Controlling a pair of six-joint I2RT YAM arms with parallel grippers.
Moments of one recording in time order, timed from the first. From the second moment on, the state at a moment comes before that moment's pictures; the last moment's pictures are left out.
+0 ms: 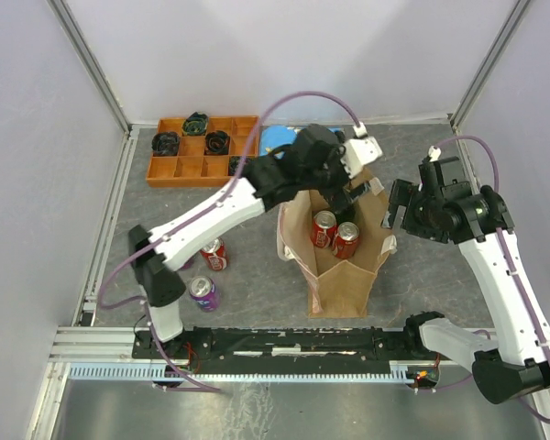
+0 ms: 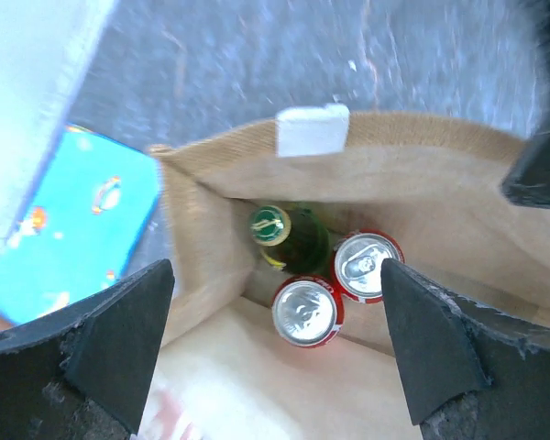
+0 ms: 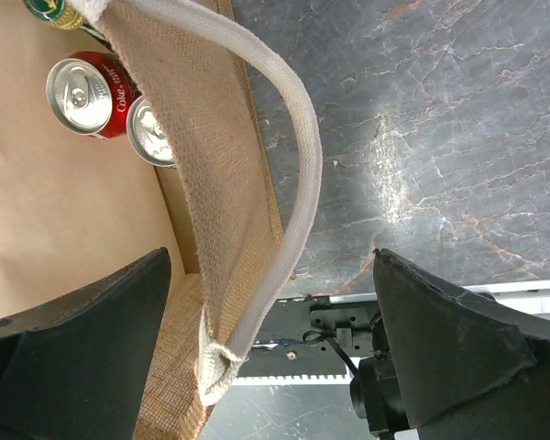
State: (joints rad) left arm -0.97 1.87 1.93 -0.62 0.09 0.30; right arm 0.26 1.06 1.36 -1.27 0.09 0.50
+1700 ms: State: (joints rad) left arm -0.41 1.45 1.09 -0.96 0.02 0.29; right arm 0.26 1.11 1.30 -1.22 0.06 0.50
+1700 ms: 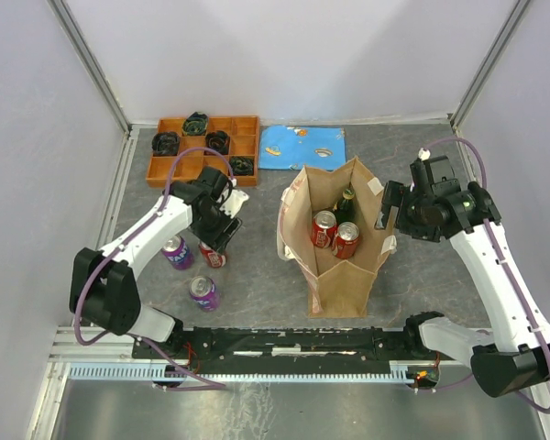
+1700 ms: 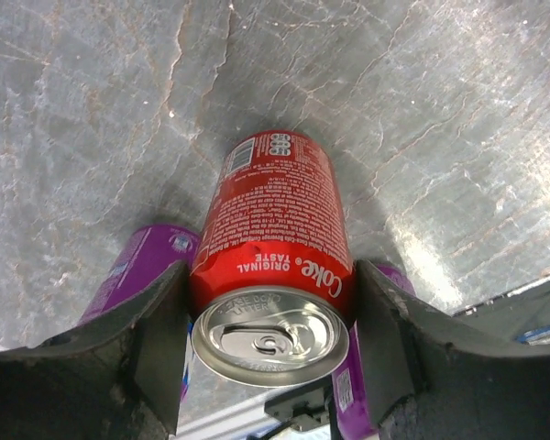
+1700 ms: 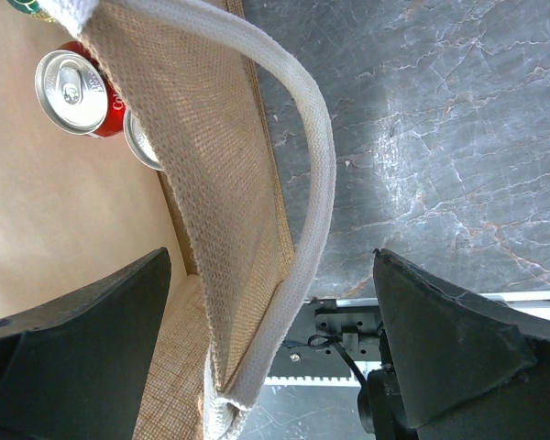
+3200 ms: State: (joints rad) left arm -0.97 1.74 1.73 -0.89 0.21 0.30; right arm 0.26 1.11 1.30 -1.22 0.05 0.50
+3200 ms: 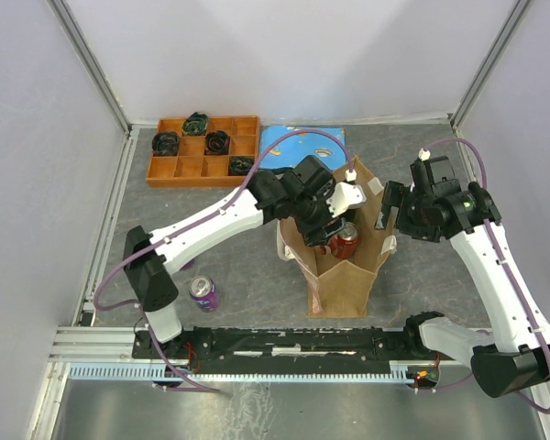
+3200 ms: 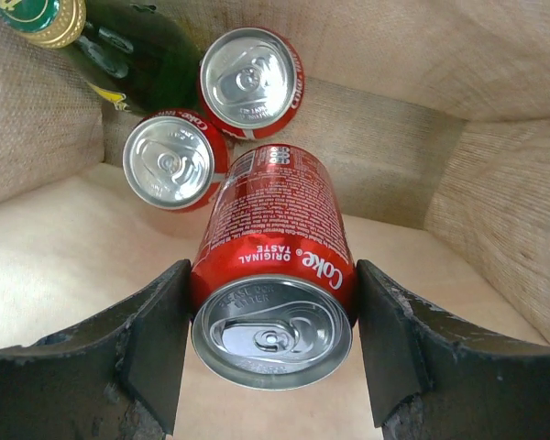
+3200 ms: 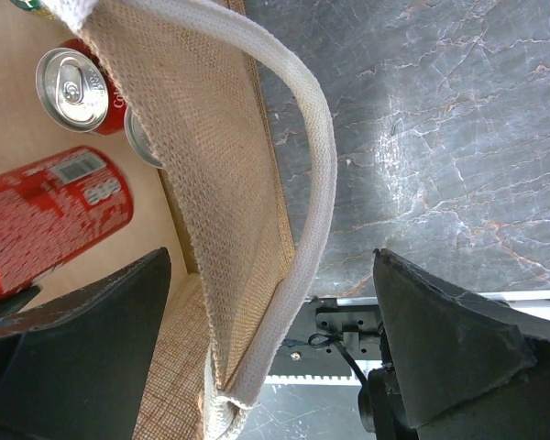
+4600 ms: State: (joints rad) left arm -1.01 2.01 1.73 -0.80 0.08 0.24; right arm 0.26 1.09 1.30 -1.25 0.07 0.48
